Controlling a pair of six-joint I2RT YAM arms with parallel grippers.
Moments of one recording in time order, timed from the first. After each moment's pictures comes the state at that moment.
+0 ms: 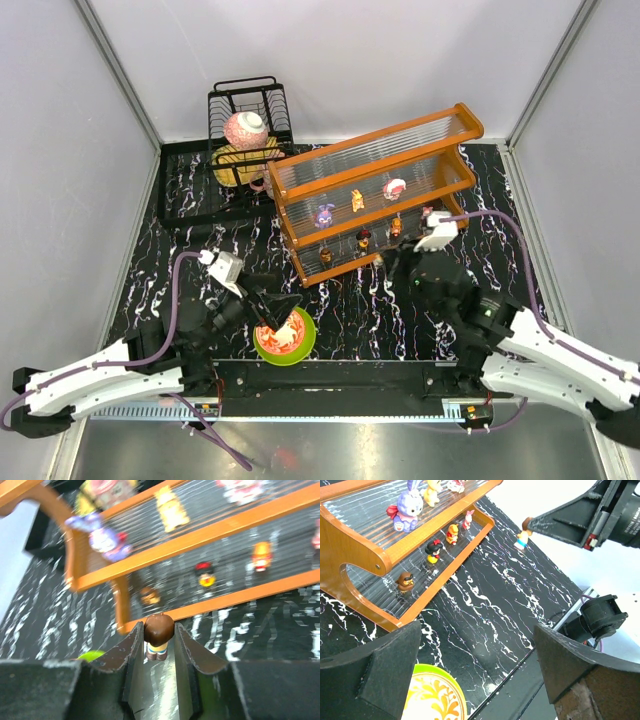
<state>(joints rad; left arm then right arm) -1.22 0.34 0.49 -0.24 -0.41 -0.46 1.04 0.80 0.76 -0.29 0.59 0.63</state>
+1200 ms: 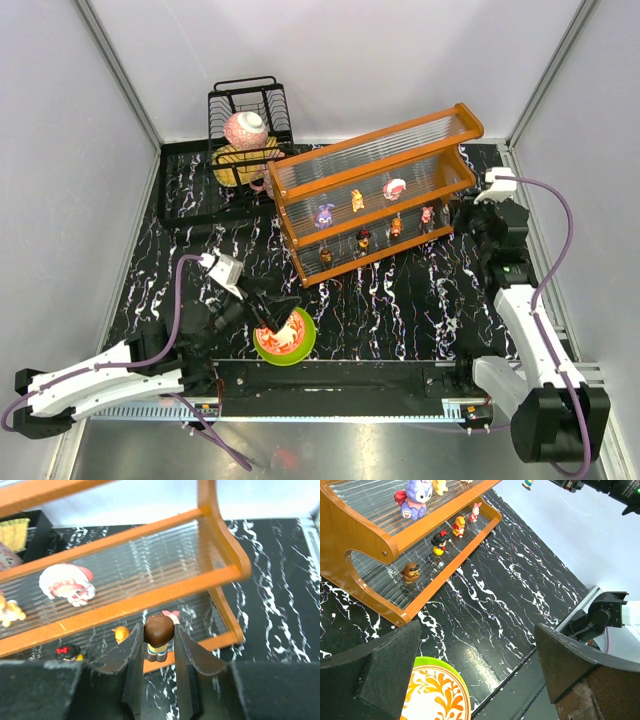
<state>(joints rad) -1.22 0.31 0.45 -0.25 -0.43 -0.49 0.01 0.91 0.66 0.08 -0.09 0.12</state>
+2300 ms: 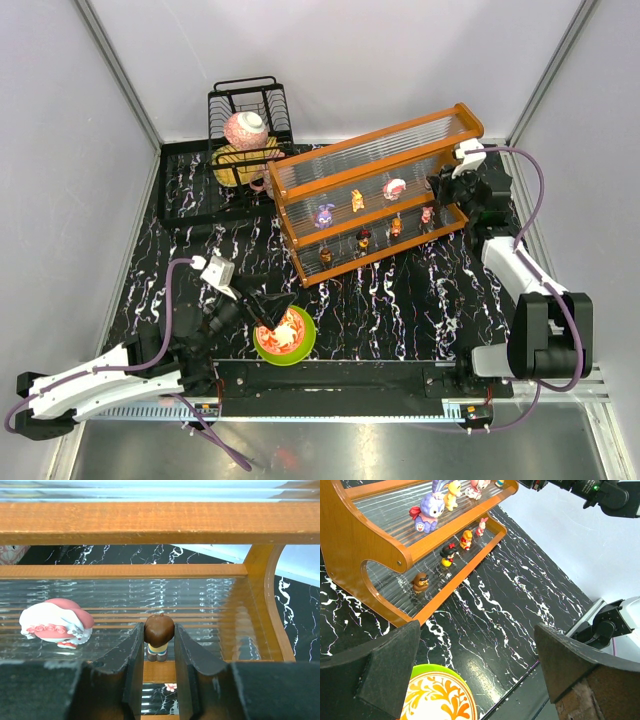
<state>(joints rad) -1.22 0.25 0.43 -0.24 -0.48 -0.46 0.01 1.36 0.83 0.41 -0.36 -0.07</state>
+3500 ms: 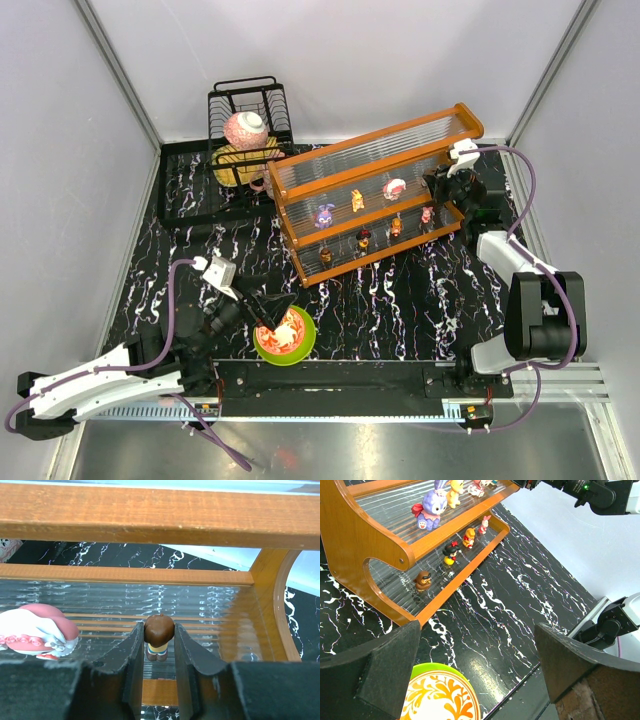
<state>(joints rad) -1.22 0.25 0.42 -0.23 -0.49 -0.45 0.01 1.47 0.84 0.53 -0.39 -0.10</state>
